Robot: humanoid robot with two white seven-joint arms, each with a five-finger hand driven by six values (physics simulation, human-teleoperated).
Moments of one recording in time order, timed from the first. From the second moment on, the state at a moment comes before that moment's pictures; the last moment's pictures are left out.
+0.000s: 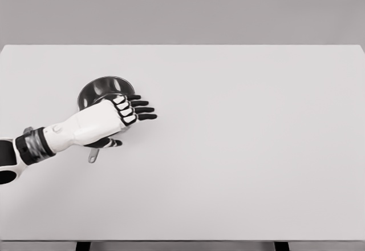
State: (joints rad) left arm -0.31 0.82 -0.59 -1.68 -0.58 -0.61 0.02; right arm 0.04 0.00 -0.06 -0.04 -0.12 -0.06 0.09
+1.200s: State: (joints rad) left arm -0.32 0.87 -0.56 -1.61 -0.58 -0.61 0.02; right arm 0.04 0.00 -0.06 -0.04 -0.12 -0.06 0.09
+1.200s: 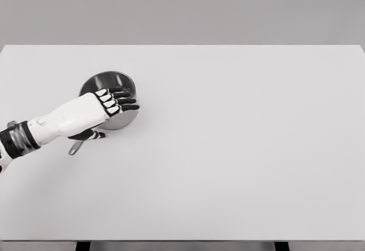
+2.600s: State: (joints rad) left arm -0.32 0.90 -0.48 -1.49 -0.58 -0.61 0.02; right arm 0.04 0.00 -0.06 -0.04 -0.12 -0.06 0.09
